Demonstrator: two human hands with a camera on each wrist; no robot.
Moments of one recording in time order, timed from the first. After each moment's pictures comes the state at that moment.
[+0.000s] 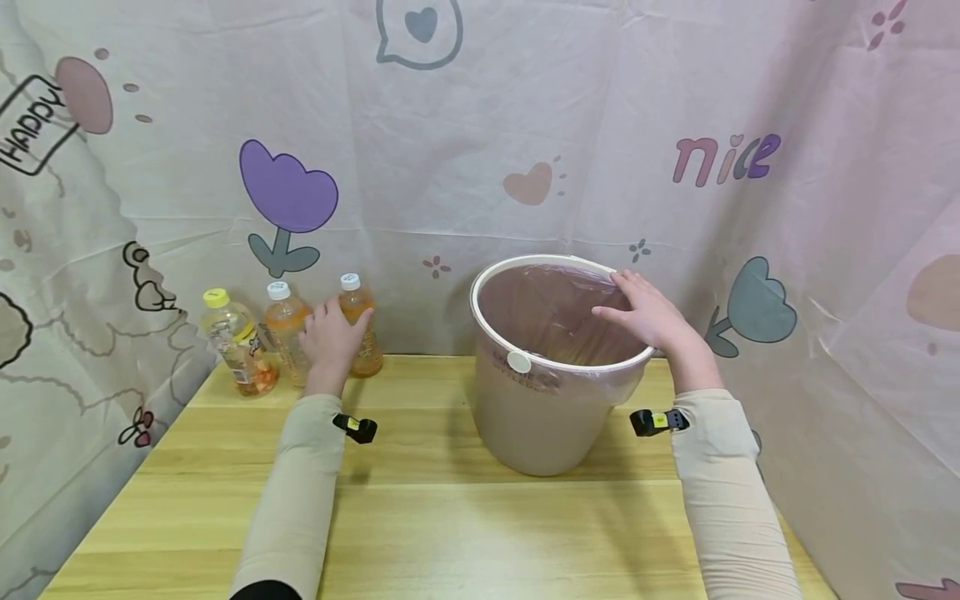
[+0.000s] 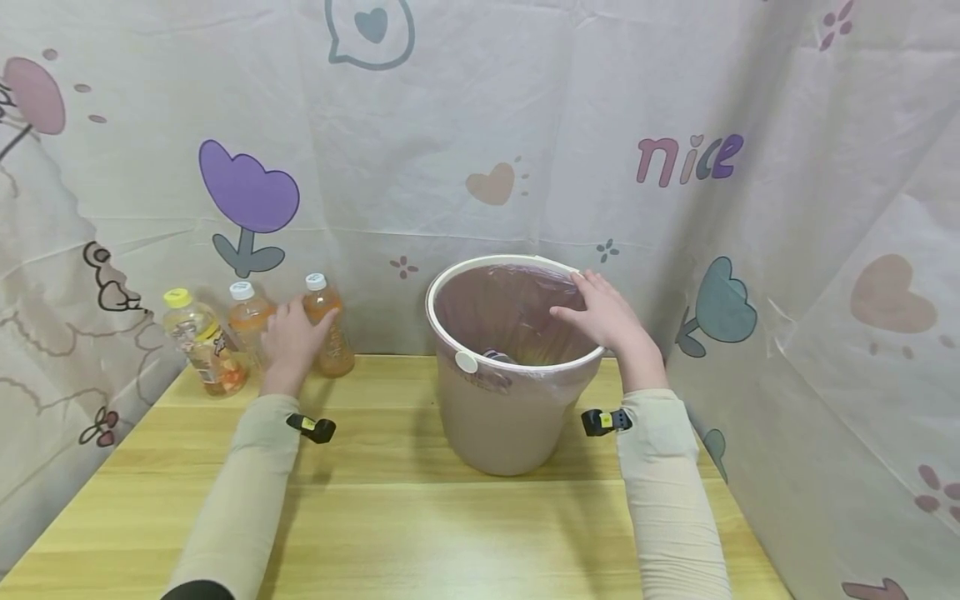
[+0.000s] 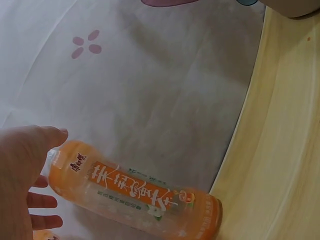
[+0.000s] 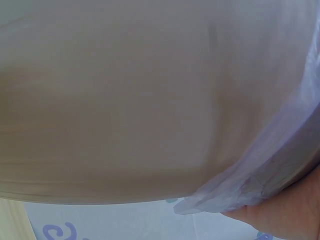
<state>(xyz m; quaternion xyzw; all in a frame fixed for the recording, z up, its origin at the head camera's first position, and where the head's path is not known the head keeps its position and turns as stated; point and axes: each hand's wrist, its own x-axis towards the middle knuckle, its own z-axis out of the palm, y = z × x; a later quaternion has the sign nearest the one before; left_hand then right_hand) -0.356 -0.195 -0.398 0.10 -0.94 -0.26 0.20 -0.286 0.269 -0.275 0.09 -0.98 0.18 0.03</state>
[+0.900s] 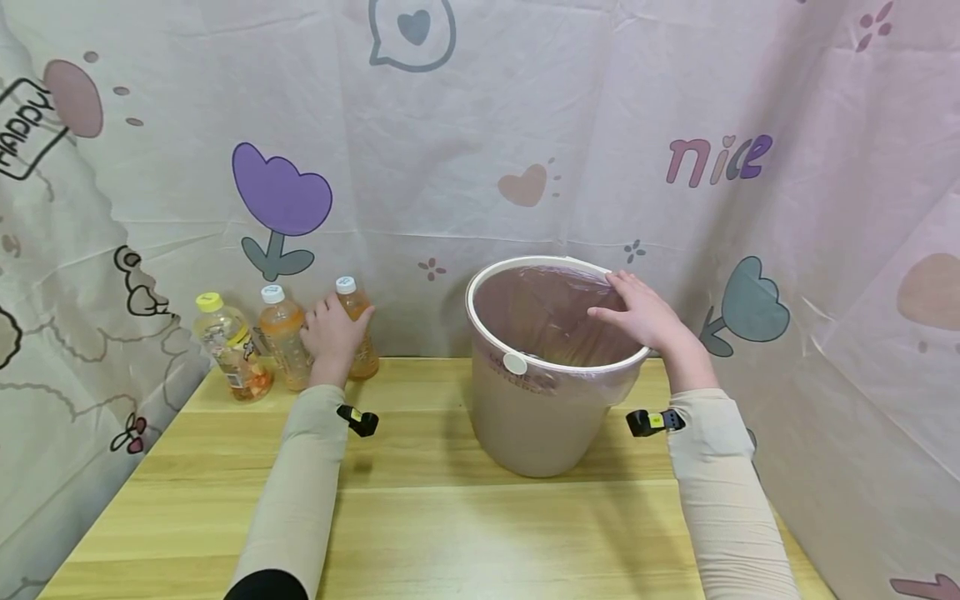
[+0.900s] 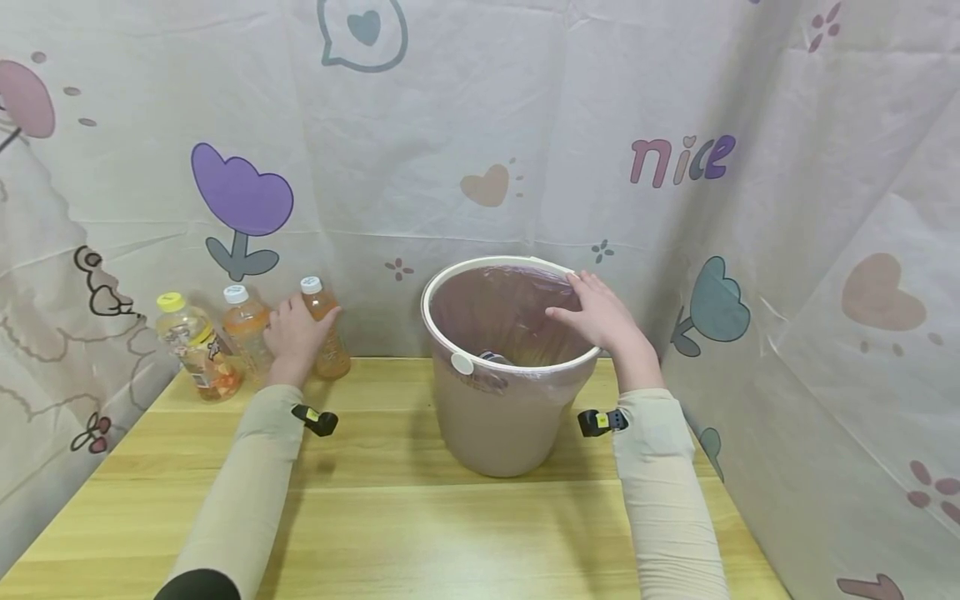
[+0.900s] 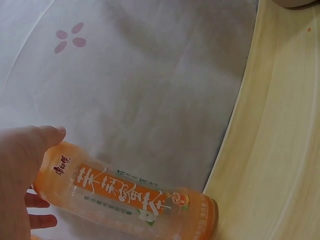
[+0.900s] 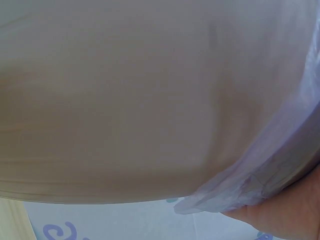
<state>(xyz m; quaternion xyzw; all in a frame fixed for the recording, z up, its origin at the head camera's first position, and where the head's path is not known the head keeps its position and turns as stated) -0.379 -0.192 -0.401 0.11 -0.94 -0.26 0.18 -0.285 0.269 -0.275 0.08 -0.98 0.18 0.04</state>
